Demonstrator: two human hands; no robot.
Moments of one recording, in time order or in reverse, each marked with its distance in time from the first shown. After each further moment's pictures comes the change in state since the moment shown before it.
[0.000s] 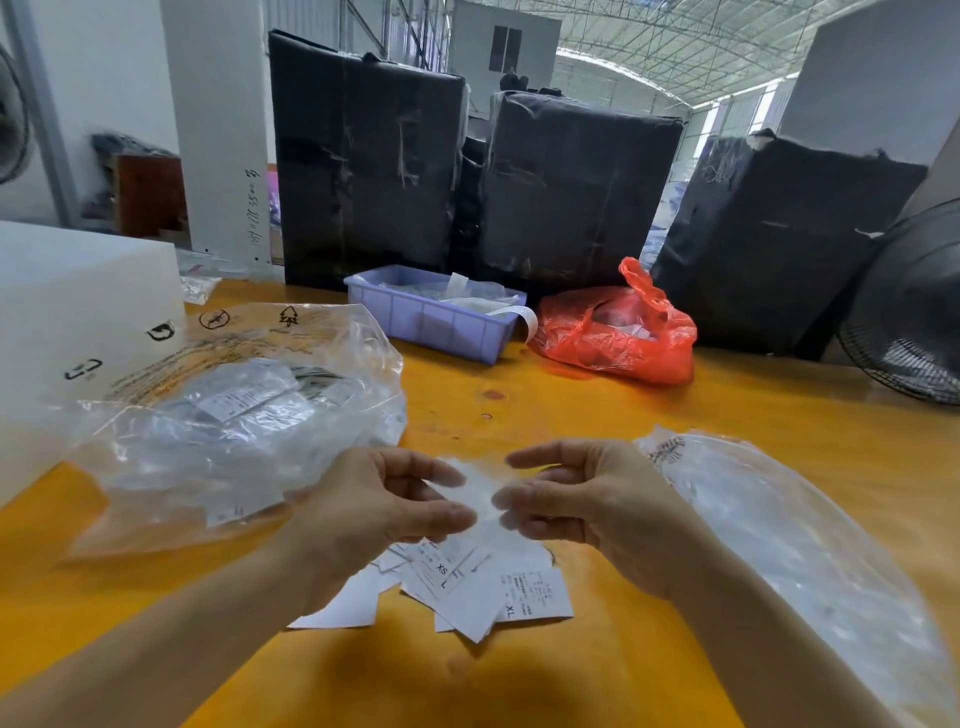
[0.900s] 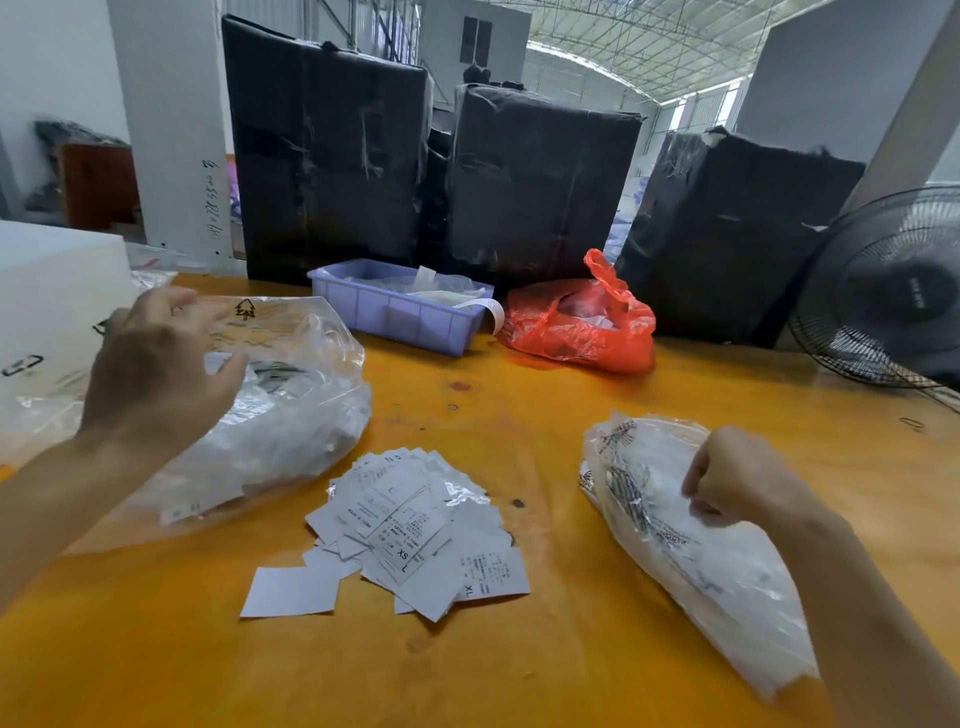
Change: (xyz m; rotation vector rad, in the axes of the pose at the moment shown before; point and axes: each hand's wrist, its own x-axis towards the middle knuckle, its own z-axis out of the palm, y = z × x) left_hand 0.047 0.014 -0.108 1.220 0.820 0.489; right_hand -0.006 0.010 -0.143 -1.305 0.595 0.348
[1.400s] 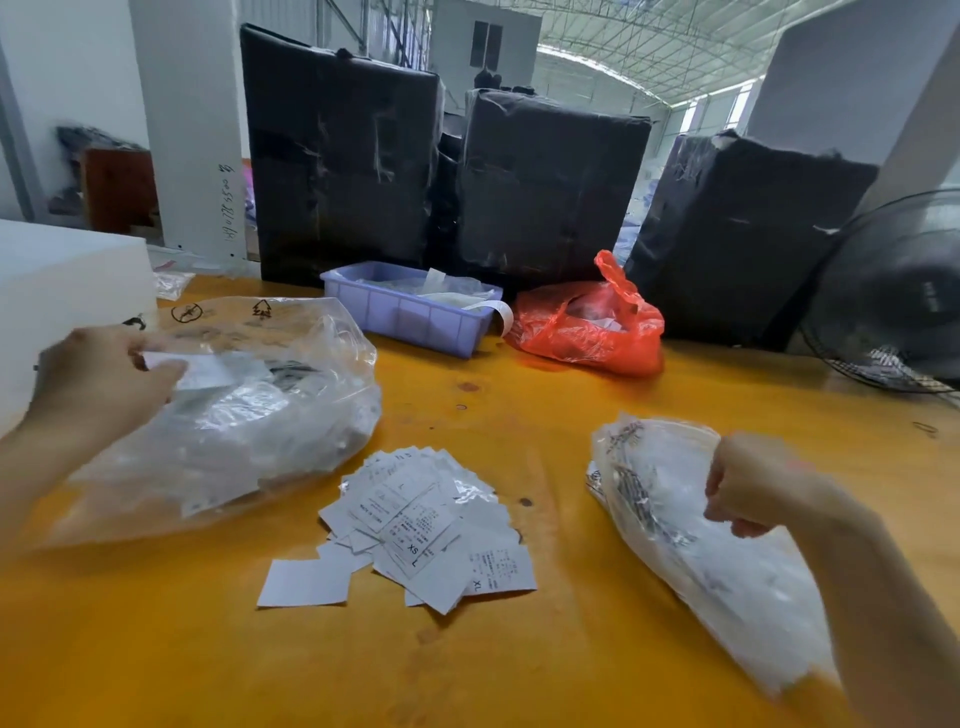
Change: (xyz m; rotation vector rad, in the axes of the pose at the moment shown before) left_hand 0.013 -0.108 0.046 -0.342 -0.141 -0.464; right_hand -0.013 -0.004 -0.015 0.011 -0.157 0.006
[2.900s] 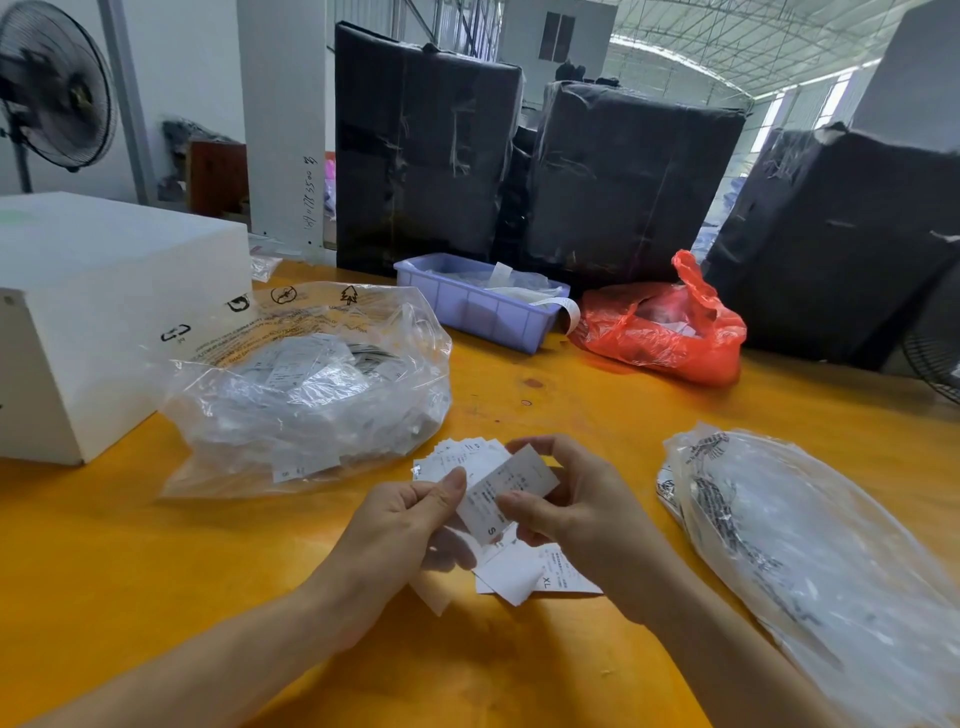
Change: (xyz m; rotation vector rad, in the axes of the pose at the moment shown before) left_hand -0.207 0.125 0.018 -0.843 -0.719 -0.283; right_hand -0.076 -0.136 0.077 0.971 -0.280 -0.582
